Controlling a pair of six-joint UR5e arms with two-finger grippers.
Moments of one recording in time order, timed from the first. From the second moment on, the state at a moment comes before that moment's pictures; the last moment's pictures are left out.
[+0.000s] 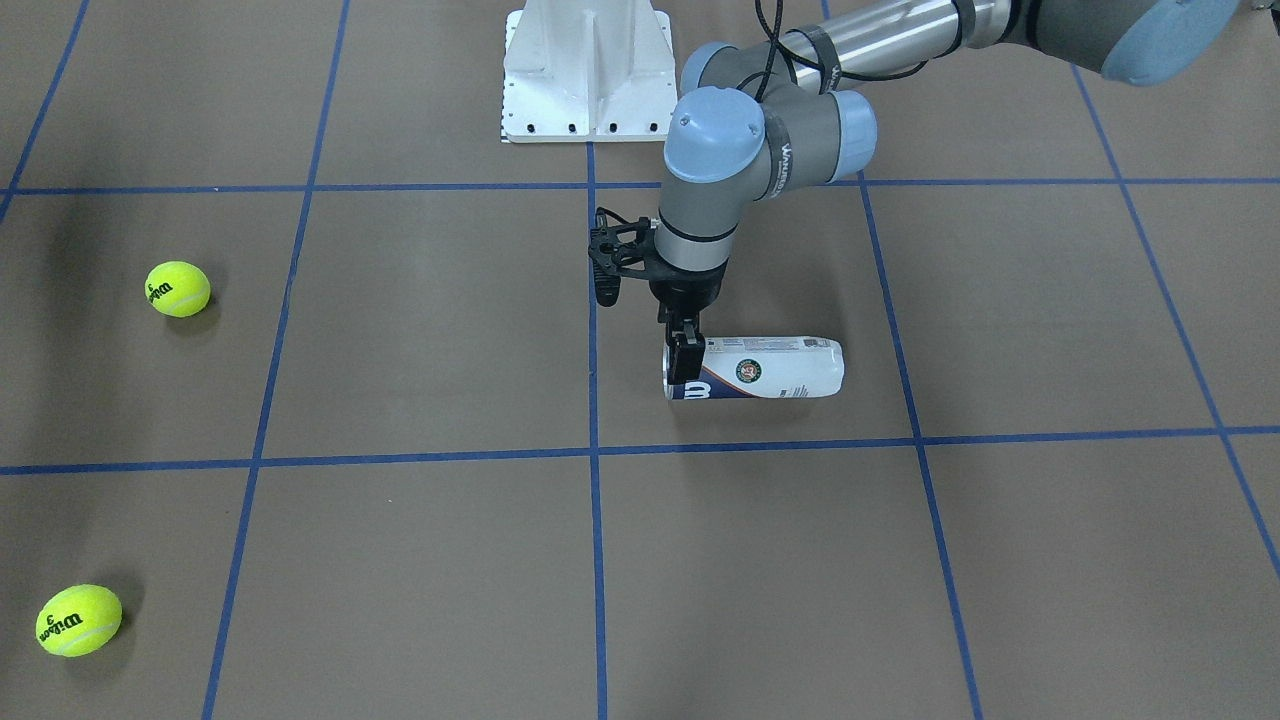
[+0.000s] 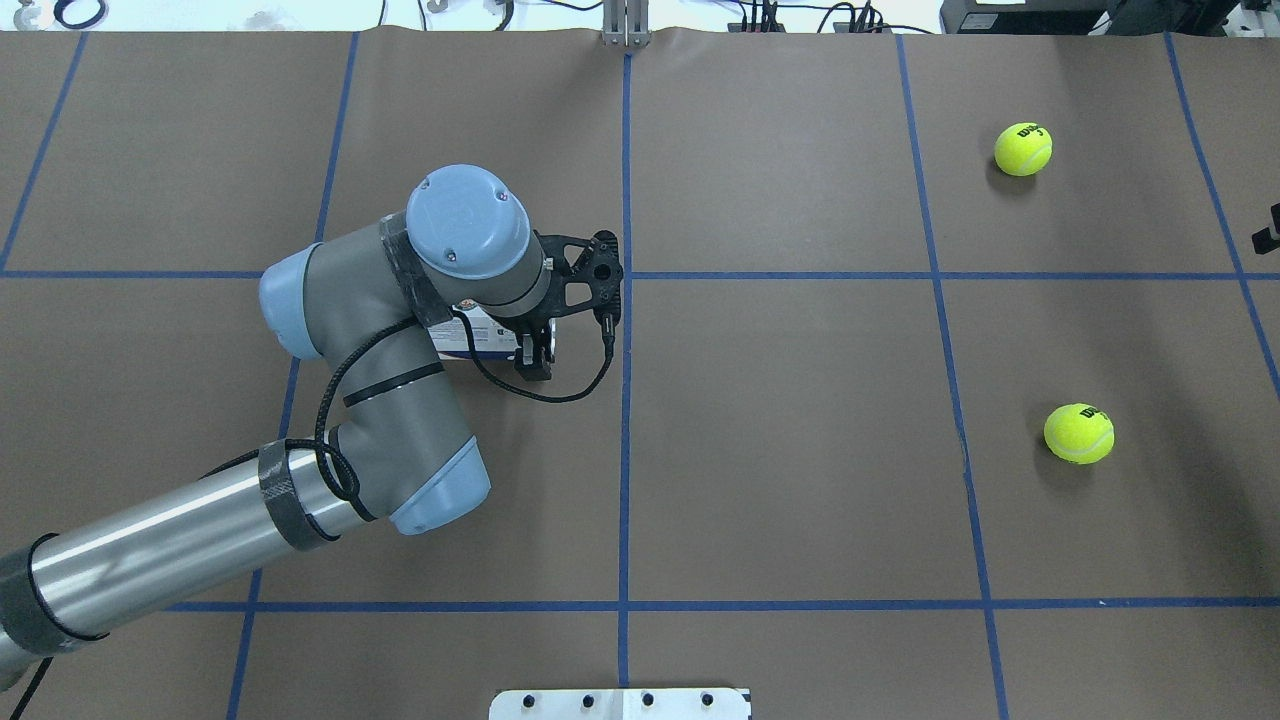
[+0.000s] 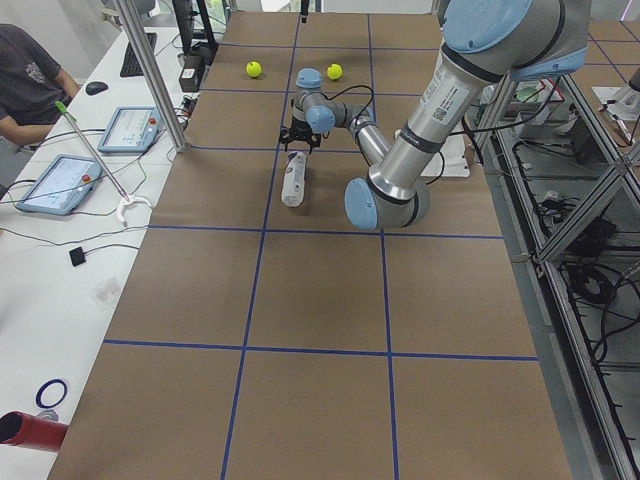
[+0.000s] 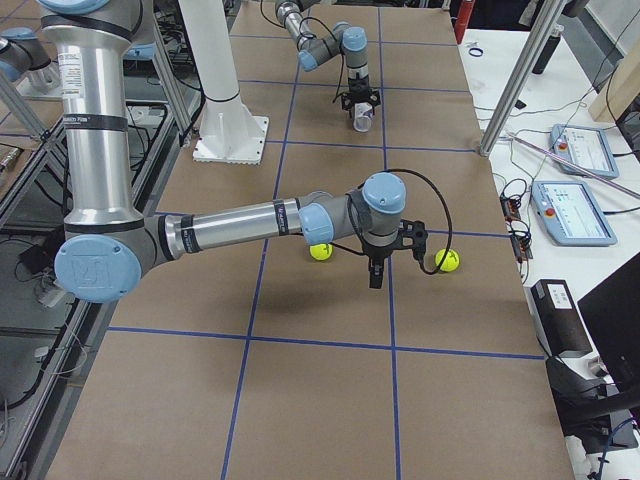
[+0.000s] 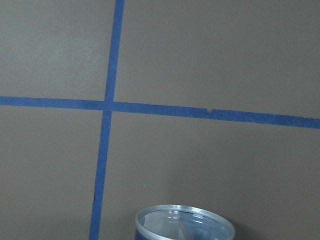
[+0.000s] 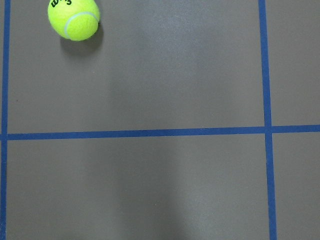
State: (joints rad) left arm -0.56 -2.32 -1.52 -1.72 -1.79 0.35; right arm 1.38 -1.55 1.75 -1.46 2.36 0.39
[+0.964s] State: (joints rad) left arm -0.55 -2.33 -1.46 -1.73 -1.74 0.39; right arm 1.38 -1.55 1.75 -1.47 2.36 0.39
